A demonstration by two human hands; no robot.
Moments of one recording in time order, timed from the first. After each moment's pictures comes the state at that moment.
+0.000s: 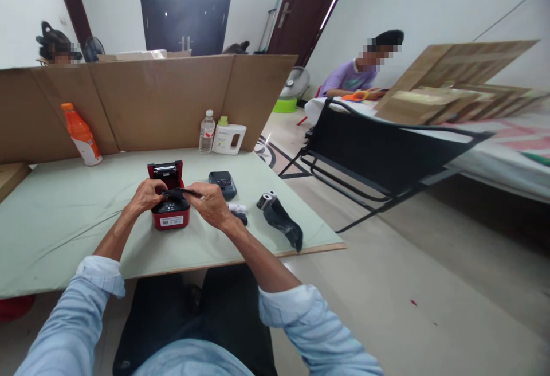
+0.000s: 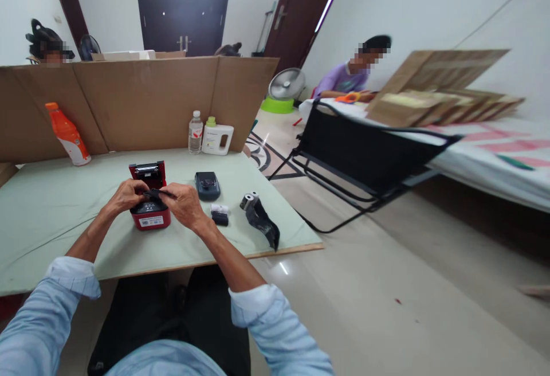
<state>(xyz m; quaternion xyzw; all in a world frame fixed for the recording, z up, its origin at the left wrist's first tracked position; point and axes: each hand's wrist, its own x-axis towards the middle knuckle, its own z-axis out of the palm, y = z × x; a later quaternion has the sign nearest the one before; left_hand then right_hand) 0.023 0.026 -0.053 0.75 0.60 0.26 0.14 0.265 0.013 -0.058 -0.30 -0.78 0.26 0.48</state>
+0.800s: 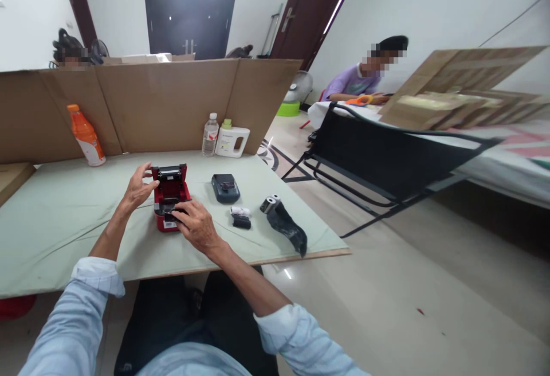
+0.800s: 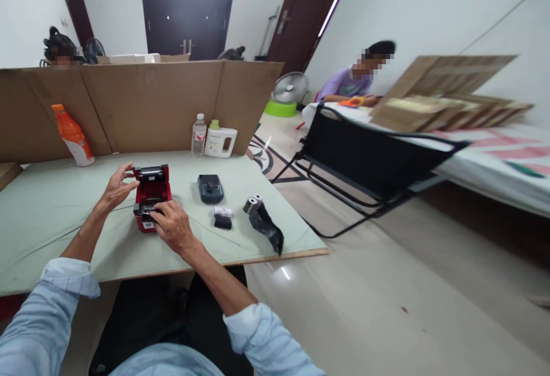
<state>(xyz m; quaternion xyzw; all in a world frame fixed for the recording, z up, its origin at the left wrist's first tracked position) -0.013 0.044 -0.062 0.65 0.55 0.49 0.17 0.235 -0.013 -0.120 -0.26 -0.87 -0.01 0.41</state>
